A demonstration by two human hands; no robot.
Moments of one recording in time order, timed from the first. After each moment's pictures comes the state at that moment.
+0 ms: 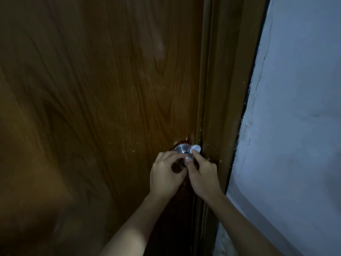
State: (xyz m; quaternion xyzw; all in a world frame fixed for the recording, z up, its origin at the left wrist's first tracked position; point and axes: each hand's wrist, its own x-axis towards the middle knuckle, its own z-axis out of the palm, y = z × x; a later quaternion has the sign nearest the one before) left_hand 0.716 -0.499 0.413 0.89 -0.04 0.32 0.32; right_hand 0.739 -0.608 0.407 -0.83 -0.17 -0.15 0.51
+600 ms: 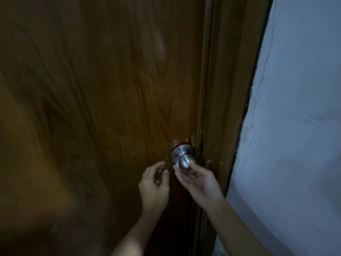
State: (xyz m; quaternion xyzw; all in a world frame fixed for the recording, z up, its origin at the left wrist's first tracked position) left_hand 0.699 -0.485 0.383 0.80 0.08 0.31 0.50; right_hand 0.737 -0.609 0.402 -0.29 0.03 0.26 0.92
